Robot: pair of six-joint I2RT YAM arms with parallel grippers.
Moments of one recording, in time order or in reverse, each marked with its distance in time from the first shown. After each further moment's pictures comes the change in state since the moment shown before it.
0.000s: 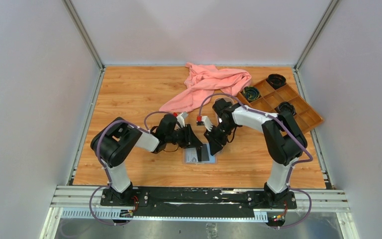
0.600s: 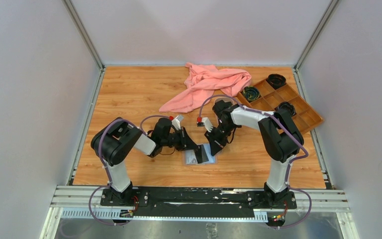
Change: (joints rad) left arm 0.037 0.005 -0.092 0.127 0.049 -0.037; right arm -0.008 0.039 -0.006 0.021 0.002 0.027
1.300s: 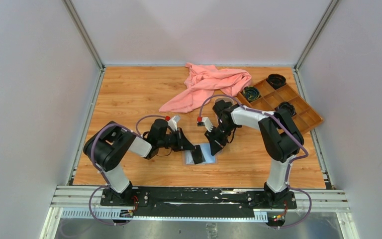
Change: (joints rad) left arm 0.024 -0.095 -0.056 -0.044 -0.010 0.080; right arm -0.003 0.000 0.000 0.004 -0.001 0.000
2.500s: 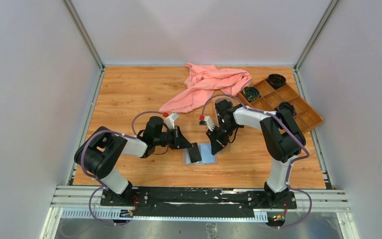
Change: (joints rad) left arm 0.050 -0.114 -0.004 -0.086 0.070 0.138; right arm -0.034 -0.013 -0.028 0.030 -0.040 -0.020
